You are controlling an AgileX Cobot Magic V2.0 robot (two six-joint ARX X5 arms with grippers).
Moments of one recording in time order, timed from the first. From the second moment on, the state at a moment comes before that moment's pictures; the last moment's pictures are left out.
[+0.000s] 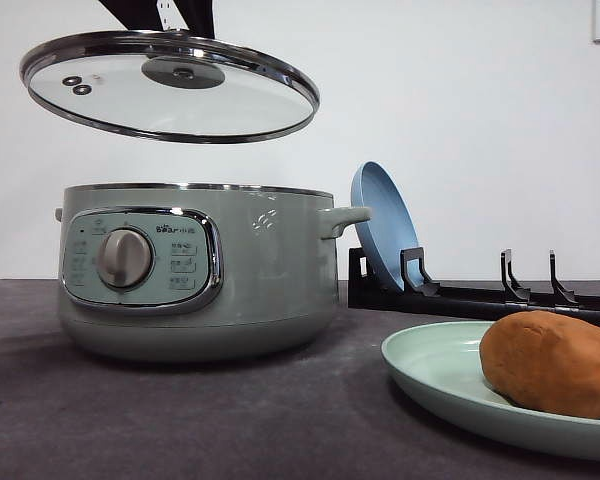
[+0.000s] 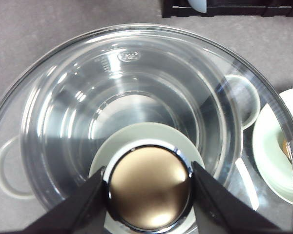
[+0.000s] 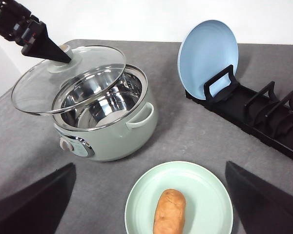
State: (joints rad) left_arx -0.49 1.76 2.05 -1.29 0.05 0.02; right_arx 0.44 0.51 1.20 -1.06 -0.10 0.24
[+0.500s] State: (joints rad) left_arx -0.50 1.88 2.05 -1.28 0.05 0.02; right_arx 0.44 0.51 1.20 -1.06 -0.10 0.25
